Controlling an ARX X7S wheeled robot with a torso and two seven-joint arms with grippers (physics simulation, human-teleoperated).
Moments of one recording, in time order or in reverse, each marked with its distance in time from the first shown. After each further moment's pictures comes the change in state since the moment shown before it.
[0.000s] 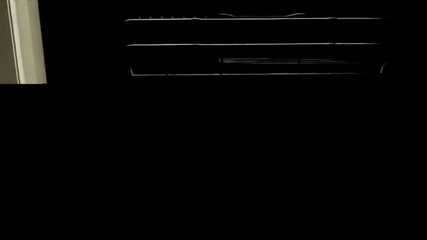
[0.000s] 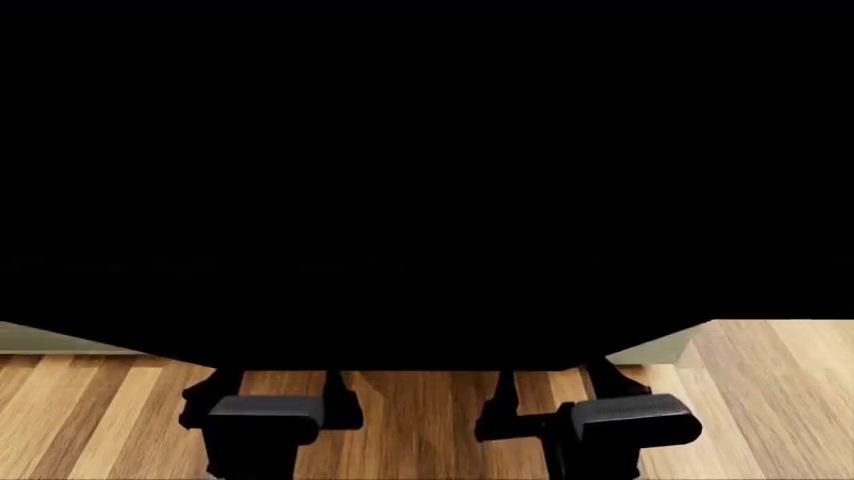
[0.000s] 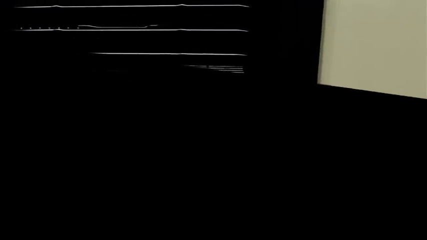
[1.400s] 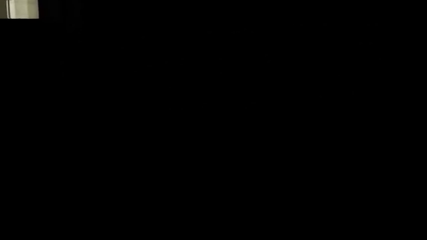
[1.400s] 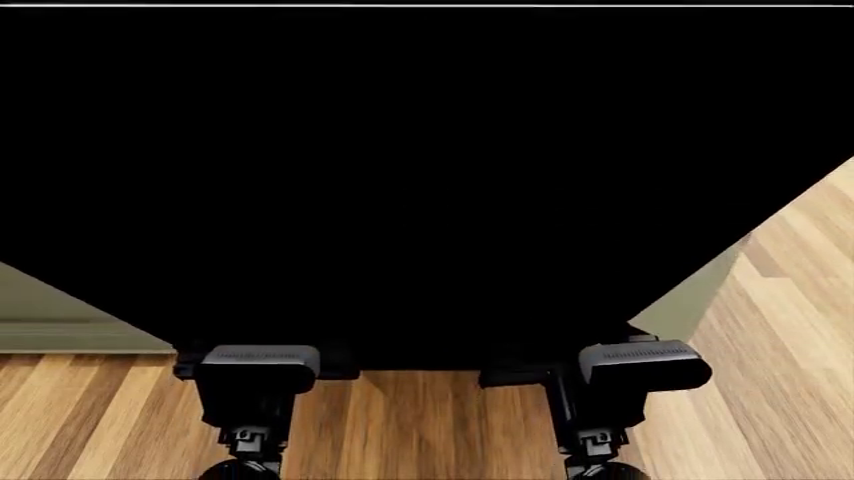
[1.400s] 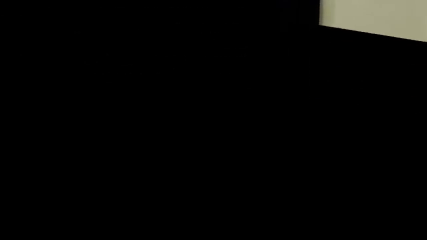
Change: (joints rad) left arm -0.121 -0.013 -0.005 0.051 -0.018 -0.084 -0.010; right arm 0.135 0.006 0.013 -0.029 0.048 0.082 -0.004
